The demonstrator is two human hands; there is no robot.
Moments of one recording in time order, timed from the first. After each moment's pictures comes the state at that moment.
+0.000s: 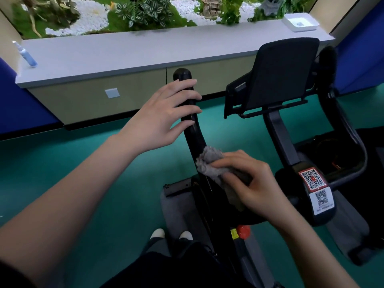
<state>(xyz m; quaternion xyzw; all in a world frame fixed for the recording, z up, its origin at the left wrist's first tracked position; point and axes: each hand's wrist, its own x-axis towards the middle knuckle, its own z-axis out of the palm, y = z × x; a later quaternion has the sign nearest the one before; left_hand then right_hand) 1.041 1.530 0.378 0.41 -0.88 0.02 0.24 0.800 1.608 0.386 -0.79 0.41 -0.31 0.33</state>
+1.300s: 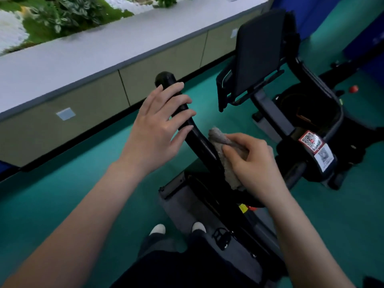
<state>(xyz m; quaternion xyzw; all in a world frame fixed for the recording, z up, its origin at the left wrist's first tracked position) 1.047 1.522 0.366 0.35 -0.88 0.04 0.32 0.862 1.615 0.394 -0.55 0.73 -0.30 0.27</state>
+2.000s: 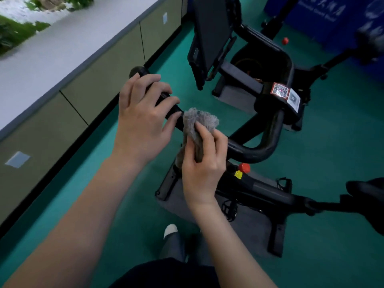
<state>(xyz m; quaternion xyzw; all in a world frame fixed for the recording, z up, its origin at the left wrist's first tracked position) 1.058 1.498 0.369 0.27 -0.90 0.05 0.33 1.000 1.610 0.332 -0.35 0.76 -0.53 -0.14</state>
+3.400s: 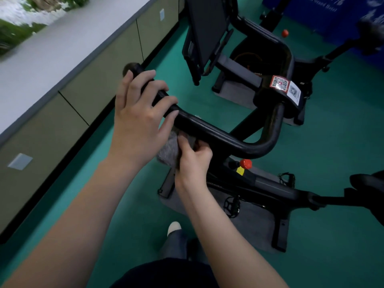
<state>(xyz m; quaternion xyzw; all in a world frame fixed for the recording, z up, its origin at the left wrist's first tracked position) 1.058 1.500 0.363 0.26 -0.91 0.05 0.32 1.005 1.580 0.317 0.07 0.58 -0.76 0.30</state>
